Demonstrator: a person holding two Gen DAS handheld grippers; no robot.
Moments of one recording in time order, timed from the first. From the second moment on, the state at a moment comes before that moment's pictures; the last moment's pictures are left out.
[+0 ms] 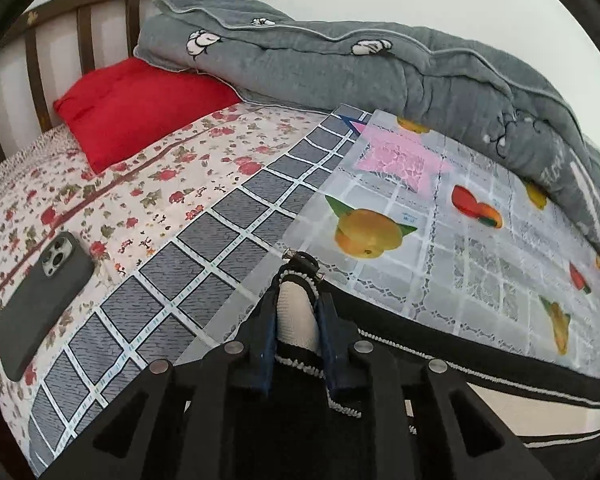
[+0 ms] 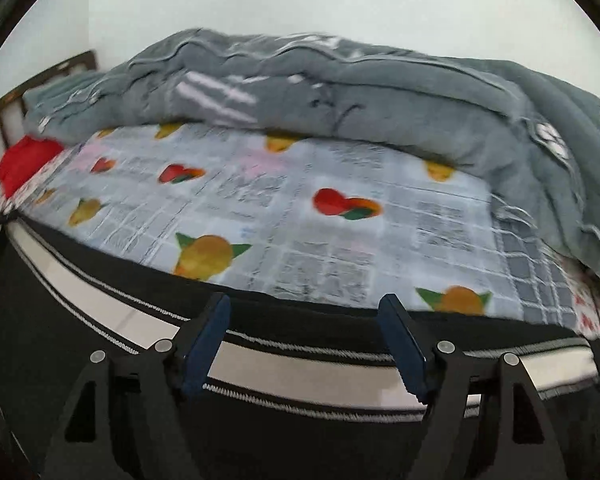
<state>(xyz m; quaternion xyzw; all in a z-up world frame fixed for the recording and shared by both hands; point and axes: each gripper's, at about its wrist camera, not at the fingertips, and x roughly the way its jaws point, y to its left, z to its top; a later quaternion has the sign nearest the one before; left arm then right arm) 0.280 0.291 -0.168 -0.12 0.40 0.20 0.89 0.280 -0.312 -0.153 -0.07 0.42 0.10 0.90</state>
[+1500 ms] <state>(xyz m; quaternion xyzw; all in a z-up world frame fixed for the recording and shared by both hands) 0.141 0.268 -0.137 -0.15 0.39 0.18 0.89 0.245 -0.333 -0.148 -0.03 0.40 0.01 0.91</state>
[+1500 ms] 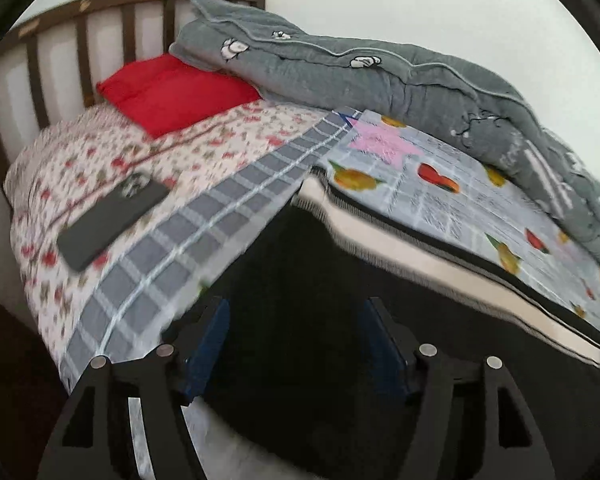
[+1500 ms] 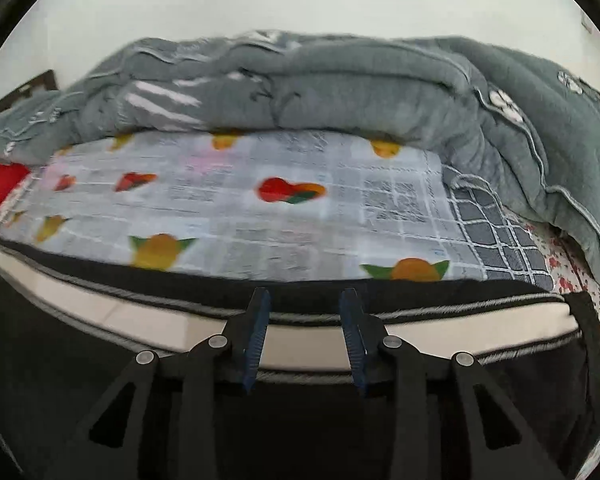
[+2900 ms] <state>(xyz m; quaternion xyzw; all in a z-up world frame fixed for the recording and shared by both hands) 0.136 0.117 -0.066 -0.11 0.30 0.06 0.94 0.091 -0.343 -0.108 -0.02 0.37 0.00 0.93</state>
